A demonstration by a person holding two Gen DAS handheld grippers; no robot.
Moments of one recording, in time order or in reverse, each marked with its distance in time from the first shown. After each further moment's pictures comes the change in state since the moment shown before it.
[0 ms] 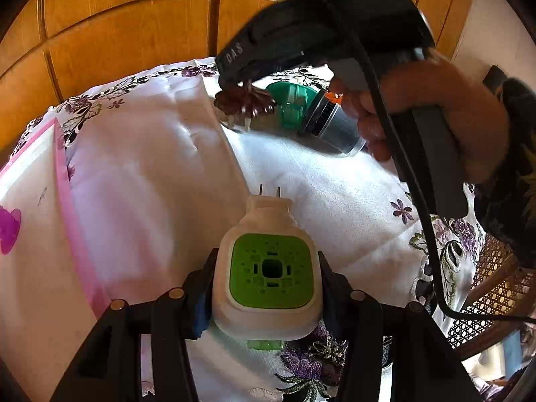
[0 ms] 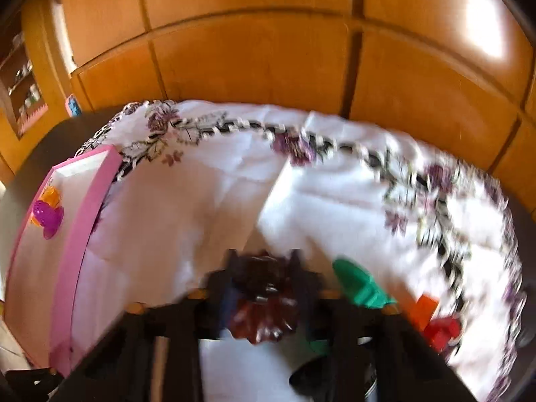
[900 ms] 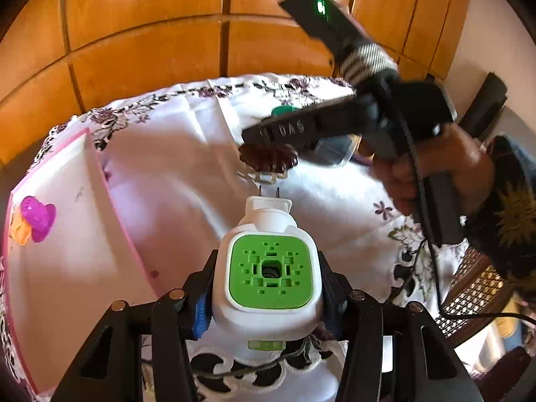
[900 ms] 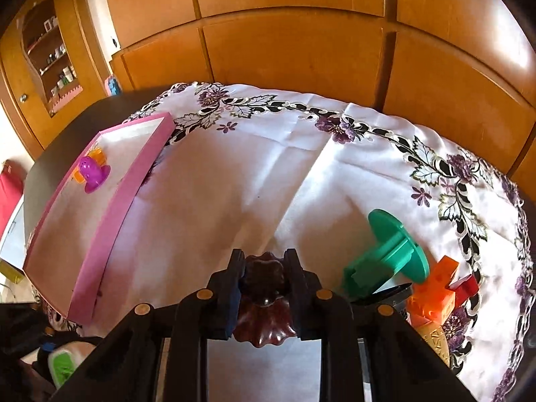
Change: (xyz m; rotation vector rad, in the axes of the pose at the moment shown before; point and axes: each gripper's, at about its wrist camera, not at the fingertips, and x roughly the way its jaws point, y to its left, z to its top) left arm -0.058 0.000 -0.013 -0.014 -0.067 0.023; right arm -0.022 0.016 -0.041 -0.076 0.026 0.142
